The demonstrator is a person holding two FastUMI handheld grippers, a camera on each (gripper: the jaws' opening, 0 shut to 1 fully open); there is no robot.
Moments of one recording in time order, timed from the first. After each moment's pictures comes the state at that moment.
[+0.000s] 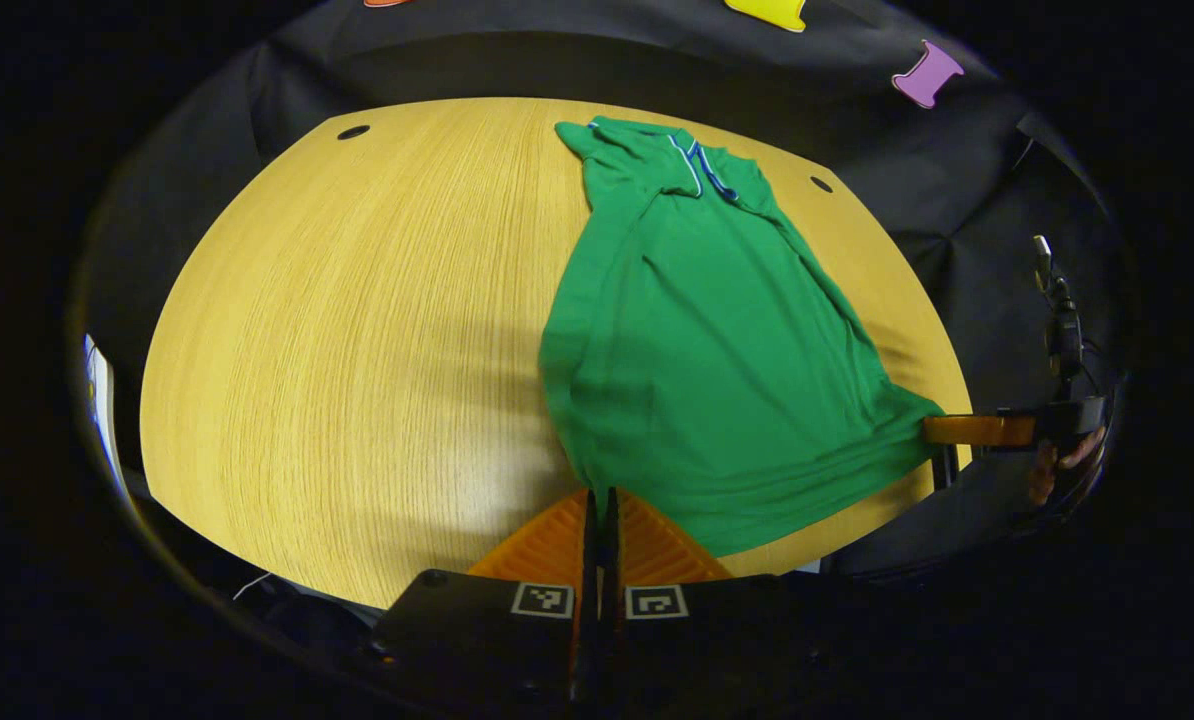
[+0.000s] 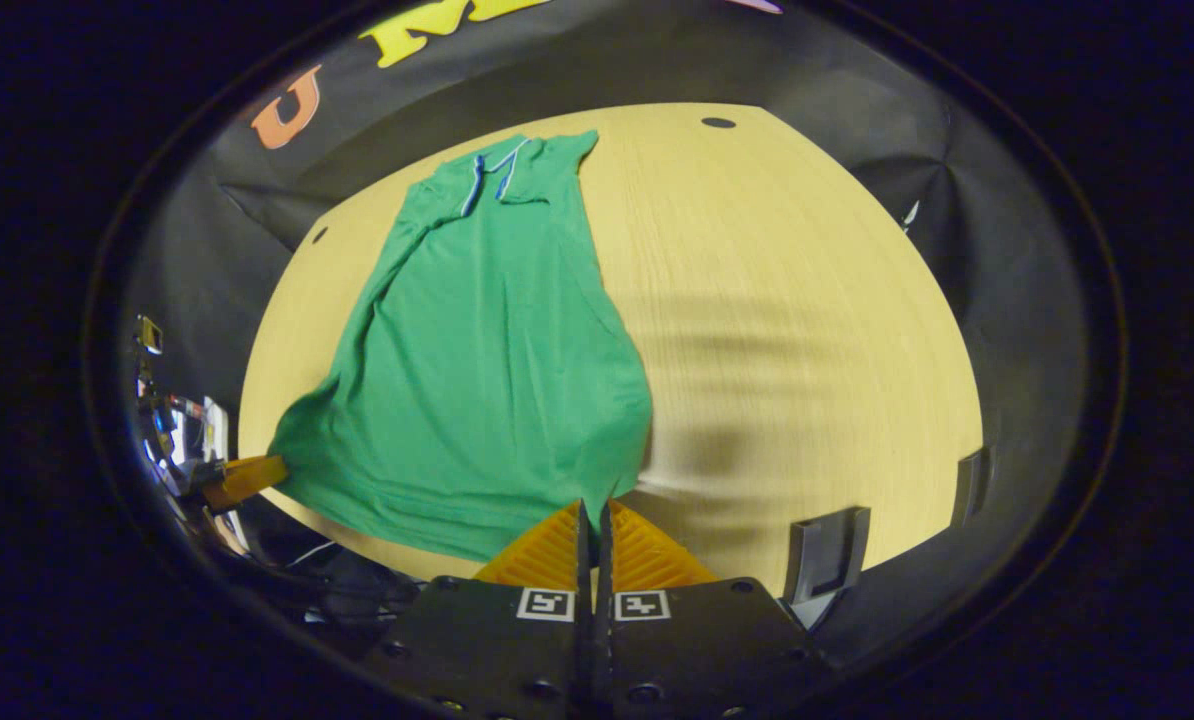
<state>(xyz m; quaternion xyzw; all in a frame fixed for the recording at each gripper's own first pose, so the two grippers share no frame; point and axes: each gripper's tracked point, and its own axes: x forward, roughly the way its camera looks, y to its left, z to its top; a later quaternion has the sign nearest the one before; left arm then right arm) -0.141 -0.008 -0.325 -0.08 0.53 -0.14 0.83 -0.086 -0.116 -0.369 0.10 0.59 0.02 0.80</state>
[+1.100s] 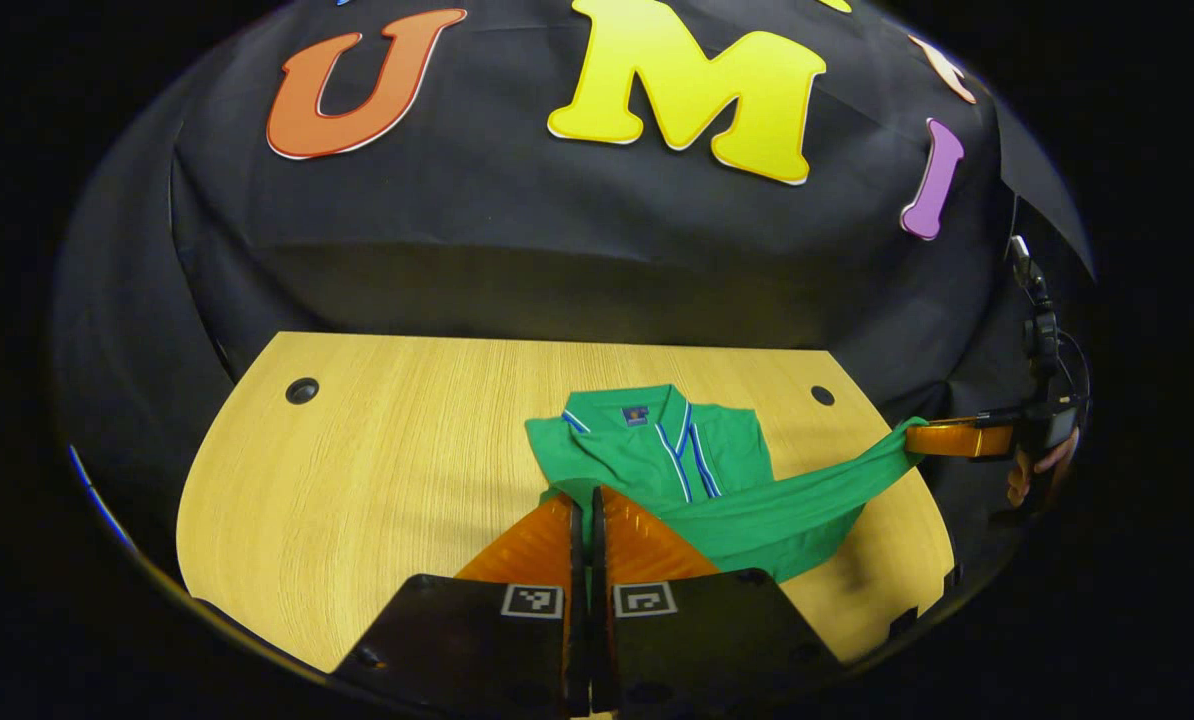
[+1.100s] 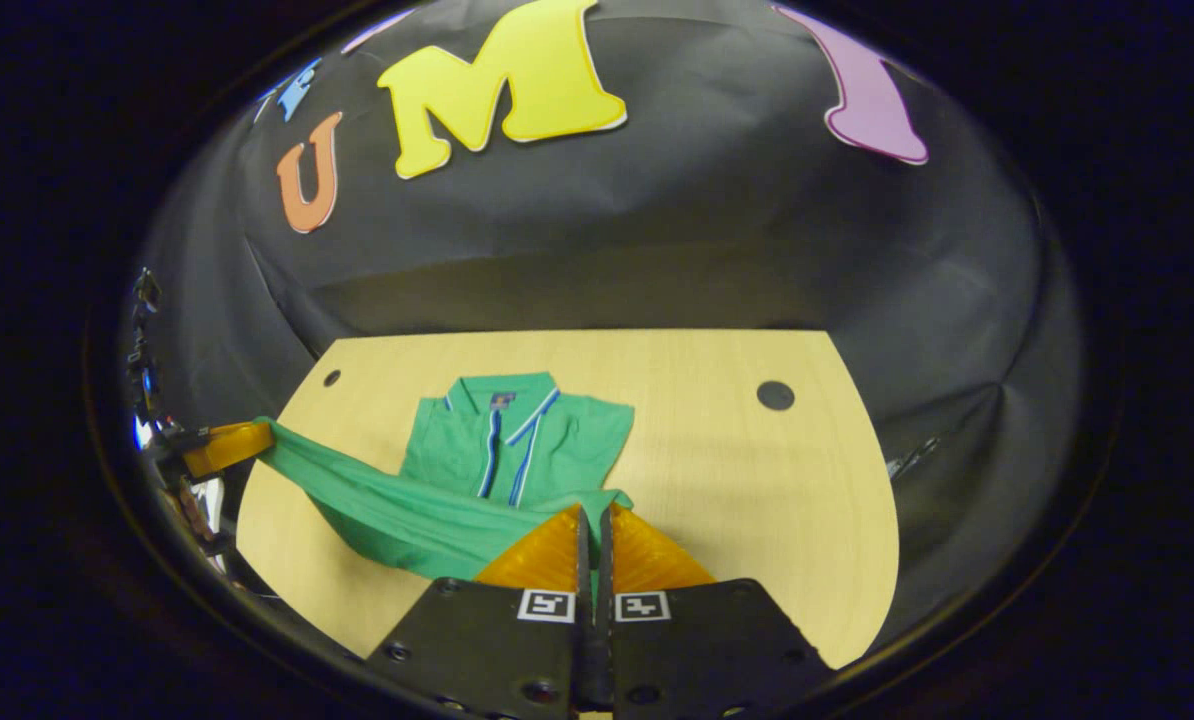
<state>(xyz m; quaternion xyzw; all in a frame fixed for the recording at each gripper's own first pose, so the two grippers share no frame) 0.160 -0.013 -0.204 -0.07 0.33 -0.10 0.94 0.228 -0.125 -0.240 0.03 0.41 0.08 0.91</state>
